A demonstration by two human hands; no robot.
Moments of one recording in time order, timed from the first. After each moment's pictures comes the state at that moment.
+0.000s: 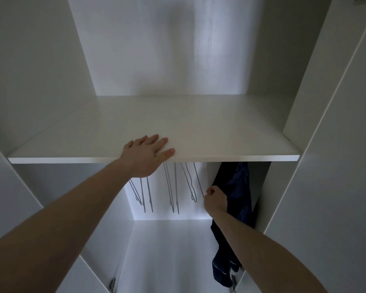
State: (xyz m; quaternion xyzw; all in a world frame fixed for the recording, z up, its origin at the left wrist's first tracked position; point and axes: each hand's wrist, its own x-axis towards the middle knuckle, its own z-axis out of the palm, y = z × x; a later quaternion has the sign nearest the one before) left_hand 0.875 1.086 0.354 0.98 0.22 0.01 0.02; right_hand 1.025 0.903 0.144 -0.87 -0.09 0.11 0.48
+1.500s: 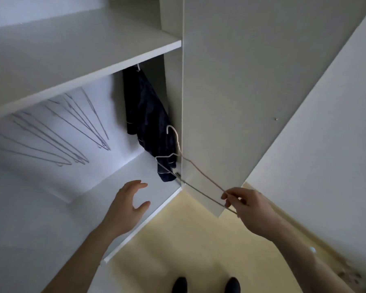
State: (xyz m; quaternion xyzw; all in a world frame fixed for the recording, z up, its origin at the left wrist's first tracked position) left_hand 0.682 1.011 0.126 0.93 -0.07 -0.08 0.36; right_hand 0.619 0.658 0.196 -0.89 0.10 0.10 0.44
